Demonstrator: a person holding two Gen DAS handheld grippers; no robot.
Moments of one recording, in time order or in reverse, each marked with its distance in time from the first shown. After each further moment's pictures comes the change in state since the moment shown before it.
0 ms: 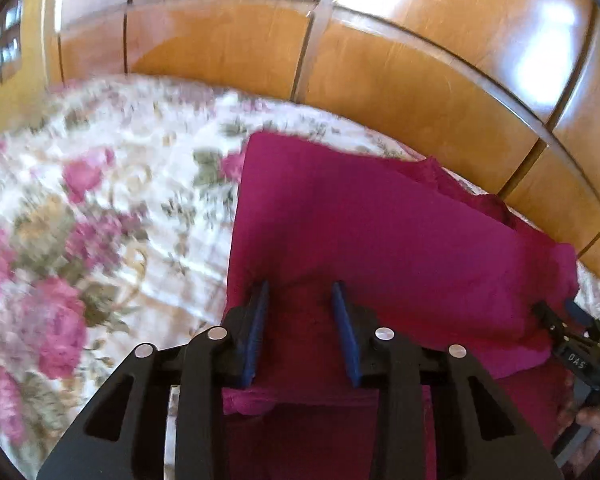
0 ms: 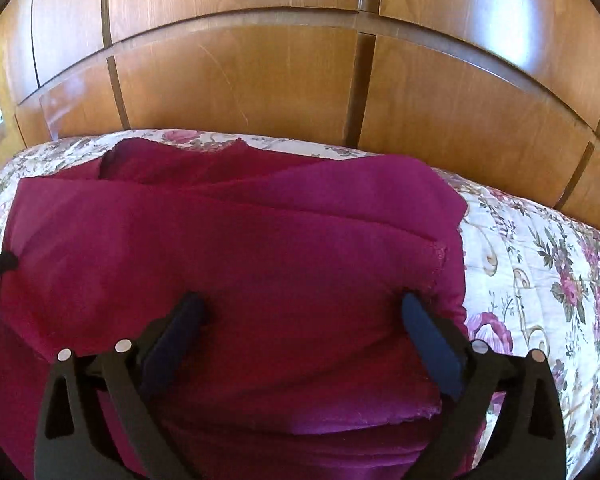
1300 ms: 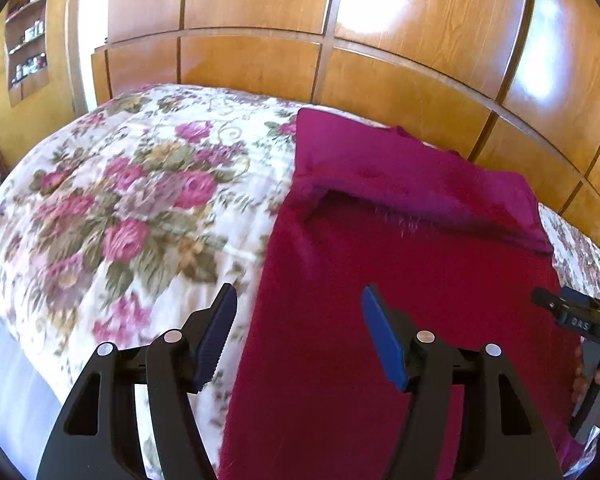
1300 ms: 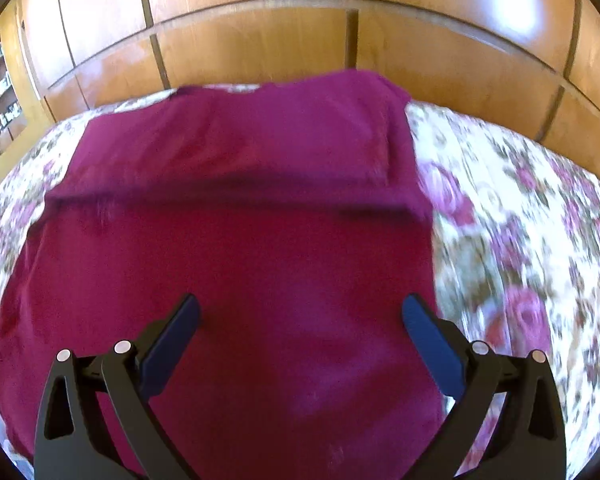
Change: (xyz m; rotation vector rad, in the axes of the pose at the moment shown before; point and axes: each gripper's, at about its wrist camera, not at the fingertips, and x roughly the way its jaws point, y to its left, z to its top) left arm -0.141 0.026 -0.120 -0.016 -0.034 0.040; right arm -0.102 -0.020 -0.088 0.005 0.132 0.073
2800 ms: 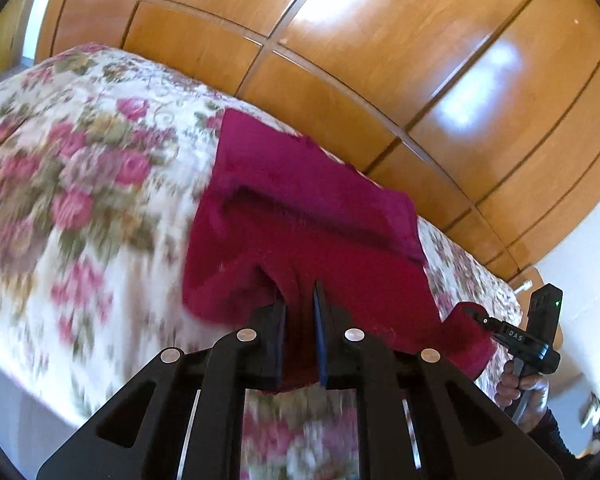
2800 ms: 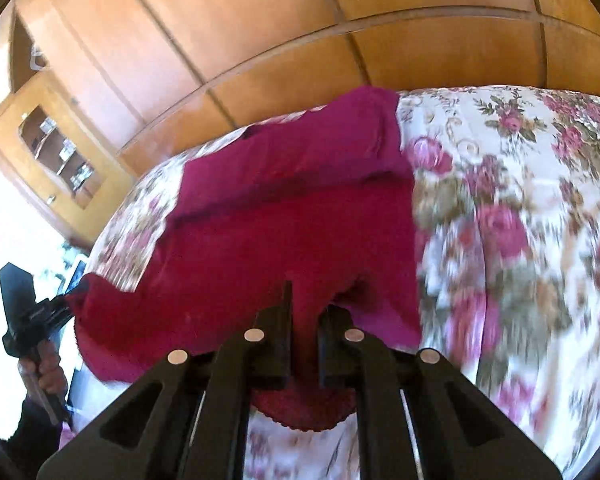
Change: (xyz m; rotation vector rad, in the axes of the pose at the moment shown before) left arm -0.048 0.031 0.018 -0.138 0.061 -0.452; right arm -0.084 -0.064 -0.007 0.221 -0.035 0.361
